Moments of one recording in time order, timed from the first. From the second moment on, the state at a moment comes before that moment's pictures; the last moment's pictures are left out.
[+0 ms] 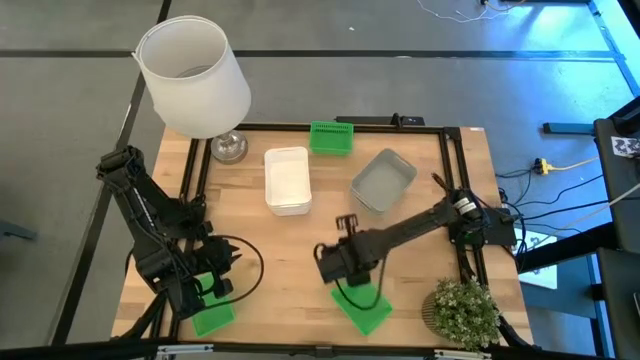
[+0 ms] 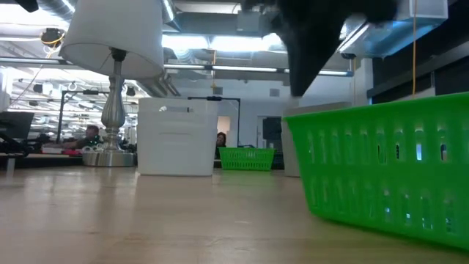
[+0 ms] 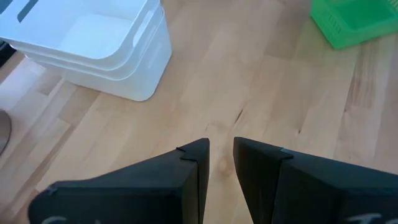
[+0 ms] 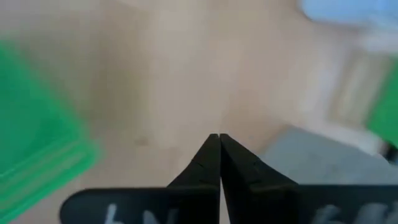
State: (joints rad) left arm -1.00 1.37 1.16 -1.22 -0.80 -1.38; right arm 0.39 2.11 1.88 -1.35 0.38 0.19
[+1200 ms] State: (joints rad) left arm -1.00 1.37 1.16 -1.22 -0.79 -1.38; right arm 0.41 2.11 1.96 -1.27 0.05 0.03
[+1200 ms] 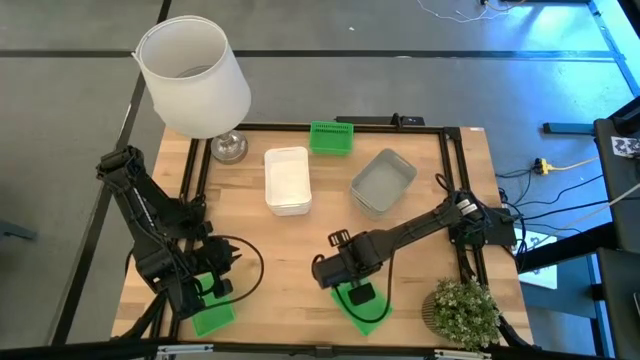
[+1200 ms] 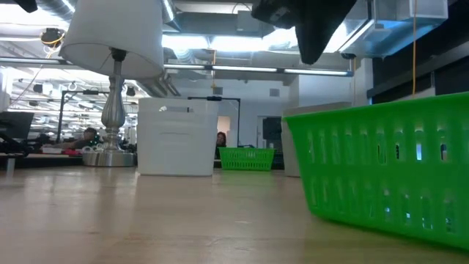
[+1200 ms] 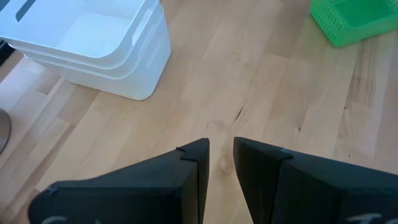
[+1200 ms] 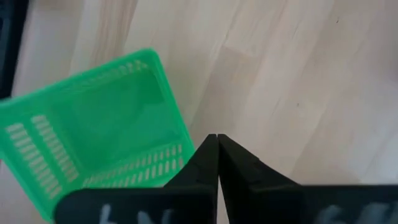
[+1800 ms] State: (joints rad) left arm -1.00 1.37 1.16 -1.22 -0.77 -1.38; right arm 0.42 2.11 1.83 -1.11 -0.03 -0.06
